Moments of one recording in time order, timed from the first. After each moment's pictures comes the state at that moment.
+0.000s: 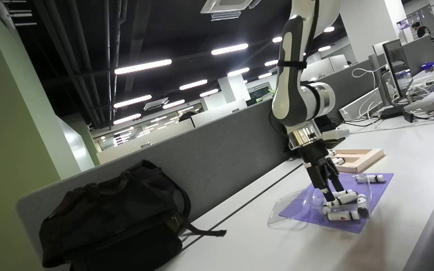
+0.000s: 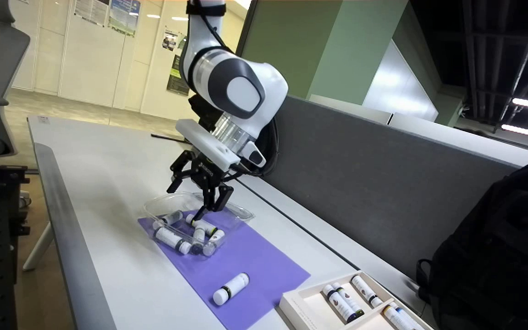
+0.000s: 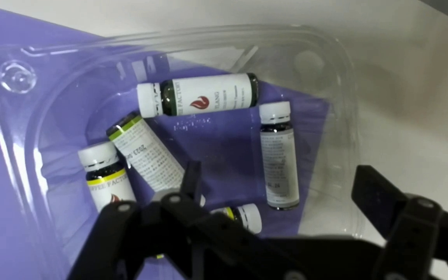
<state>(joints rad) 0.00 0.42 0.12 -2.35 0.25 2.52 -0.42</state>
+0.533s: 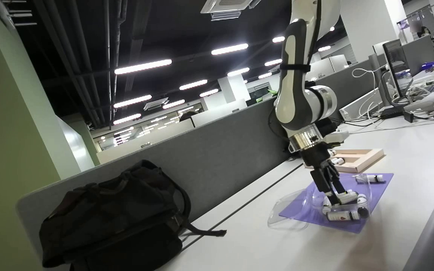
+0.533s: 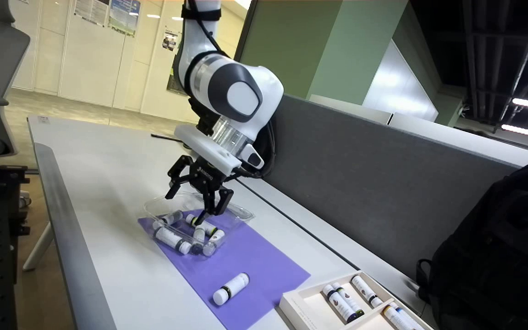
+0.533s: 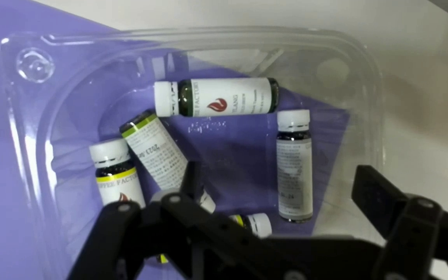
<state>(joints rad) 0.00 0.44 0.13 -2.35 0.16 2.55 -0.41</state>
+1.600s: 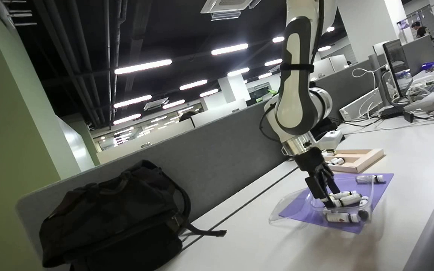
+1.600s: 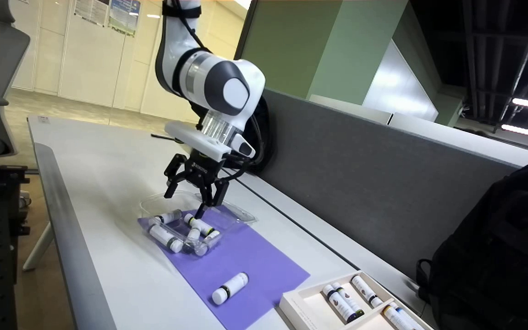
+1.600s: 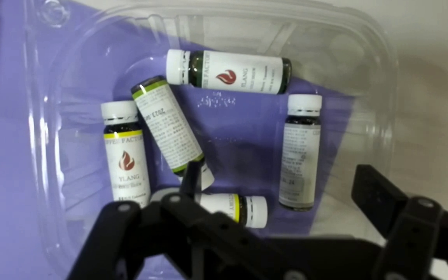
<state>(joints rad) 0.10 0.44 0.10 -2.35 -0.01 2.58 -0.17</state>
